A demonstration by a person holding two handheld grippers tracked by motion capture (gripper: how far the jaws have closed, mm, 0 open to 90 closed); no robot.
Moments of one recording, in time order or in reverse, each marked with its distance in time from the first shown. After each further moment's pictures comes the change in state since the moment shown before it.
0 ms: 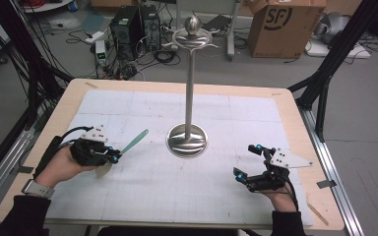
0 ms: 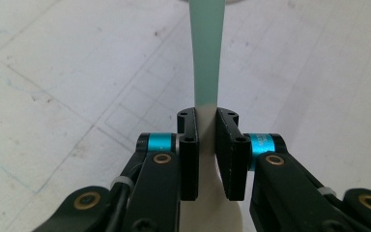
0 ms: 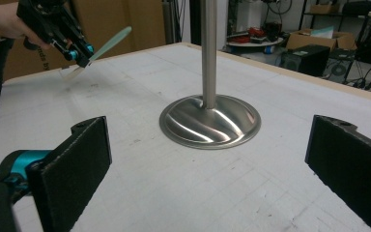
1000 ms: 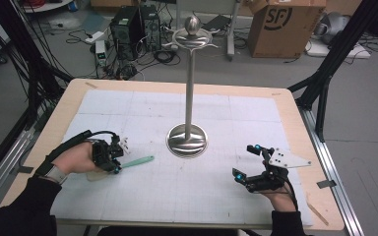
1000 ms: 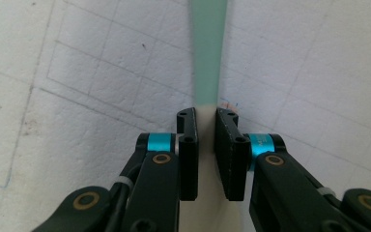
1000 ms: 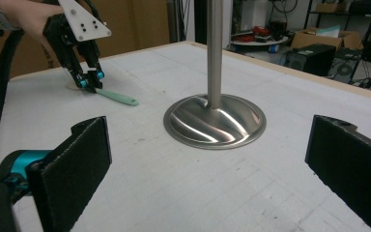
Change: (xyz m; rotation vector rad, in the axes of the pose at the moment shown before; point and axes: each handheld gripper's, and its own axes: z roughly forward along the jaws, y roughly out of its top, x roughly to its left) left arm -0.002 0.014 0.056 0.563 -0.032 0.205; right arm 0.001 0.001 0.002 0.006 0.018 -0.003
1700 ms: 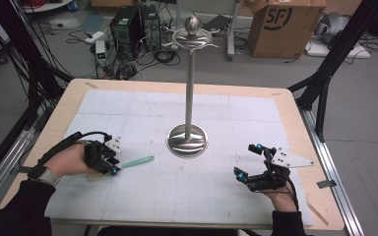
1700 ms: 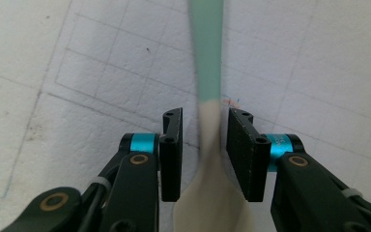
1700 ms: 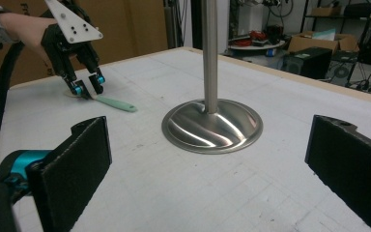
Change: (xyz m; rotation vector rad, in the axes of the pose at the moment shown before) left arm 0.009 -0.022 0.000 -0.143 -0.045 0.028; right arm -0.002 0.001 -0.003 -0.024 -0.009 0.016
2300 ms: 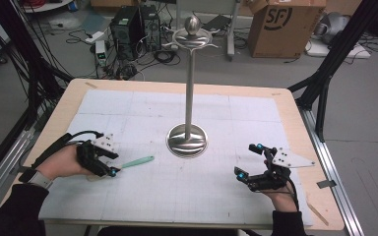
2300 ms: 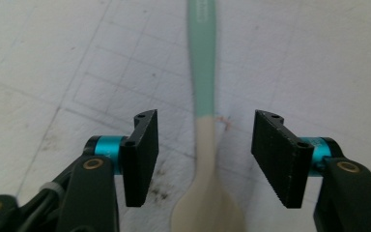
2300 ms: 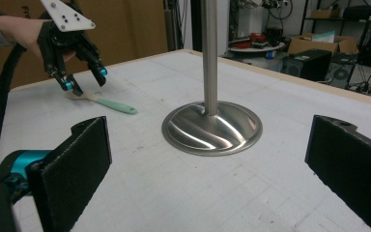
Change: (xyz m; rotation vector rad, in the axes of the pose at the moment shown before) left arm -0.002 -0.014 -0.011 -0.177 -0.007 0.011; right arm 0.000 0.001 -0.001 -0.013 0.002 -0.003
